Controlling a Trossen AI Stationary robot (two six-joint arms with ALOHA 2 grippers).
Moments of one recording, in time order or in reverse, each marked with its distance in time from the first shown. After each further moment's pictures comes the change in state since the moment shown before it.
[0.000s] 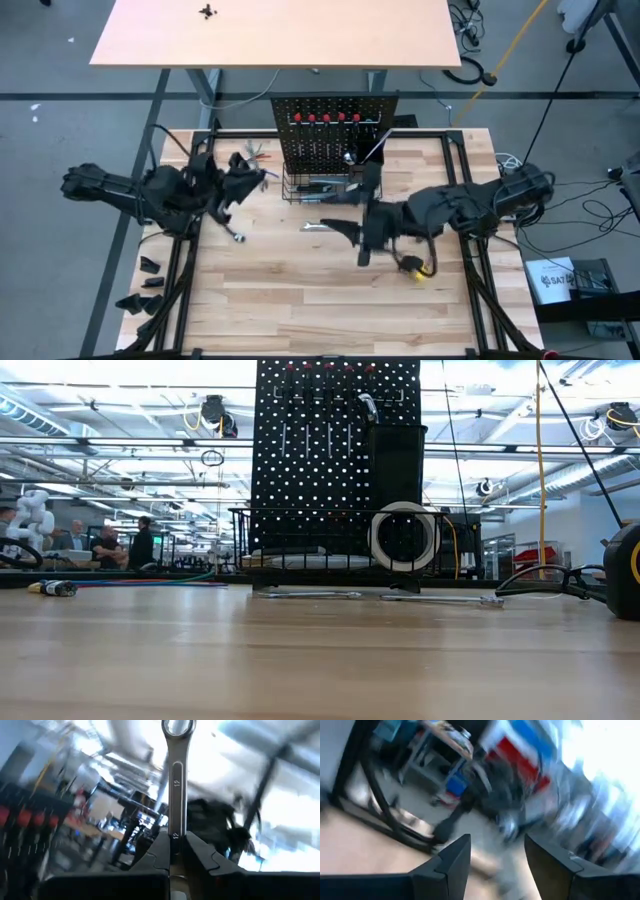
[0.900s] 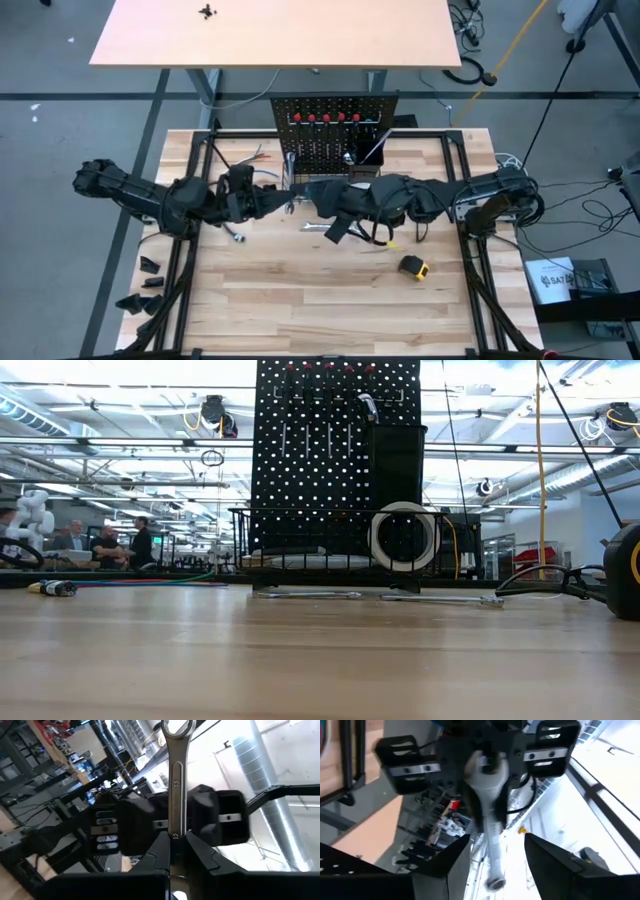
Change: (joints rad) left arm -0.067 0.249 0.139 0.020 -0.020 -0.613; right arm -0.140 0.125 -0.001 0.213 -0.006 -1.394
